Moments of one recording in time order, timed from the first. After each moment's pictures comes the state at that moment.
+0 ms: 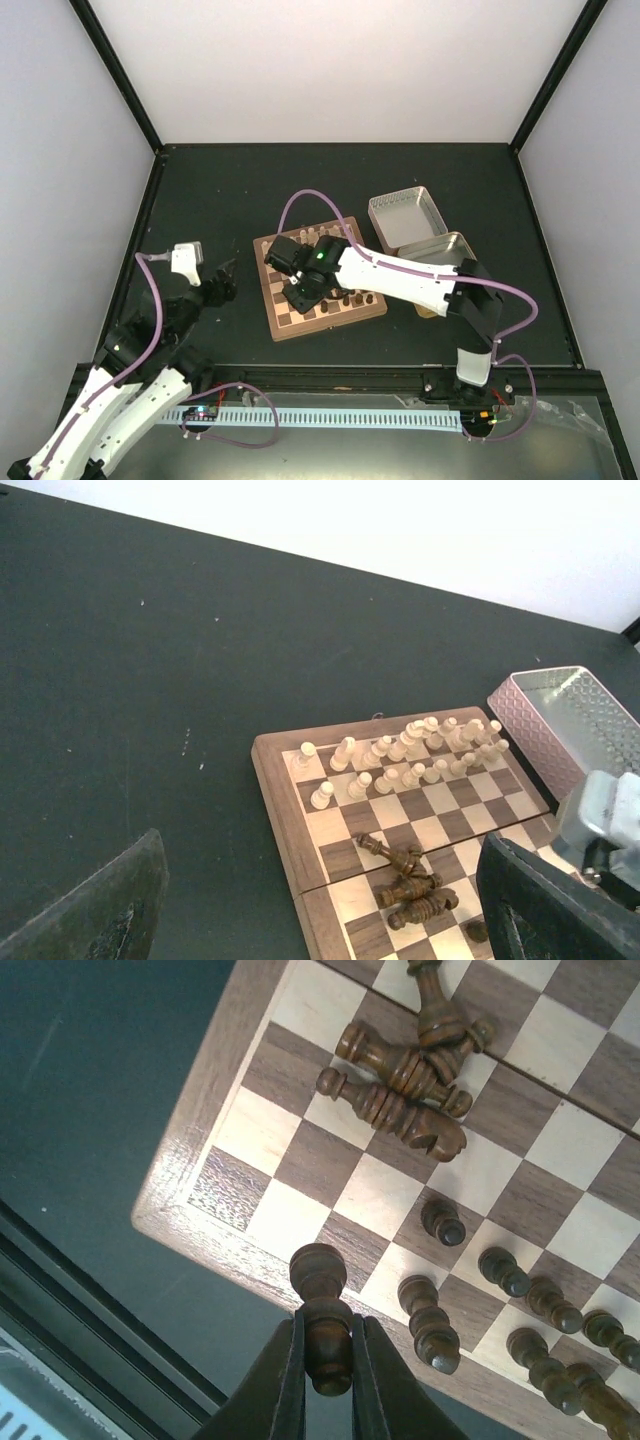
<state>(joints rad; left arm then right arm) -0.58 0.36 0.68 -0.77 -0.31 -0.51 1.15 1.83 1.58 -1.02 0.04 0.39</state>
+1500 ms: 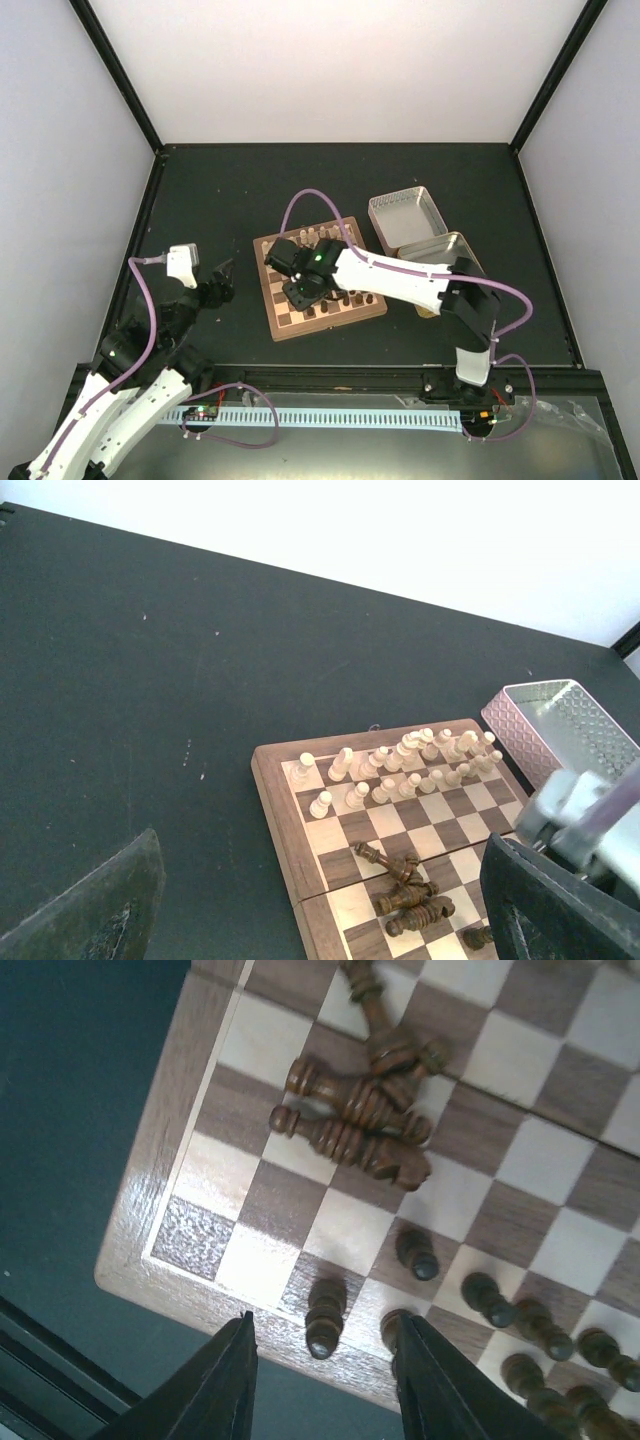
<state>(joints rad) -0.58 0.32 0.68 -0.77 -0.32 -0.50 1.15 1.89 1.57 -0.99 0.10 0.46</state>
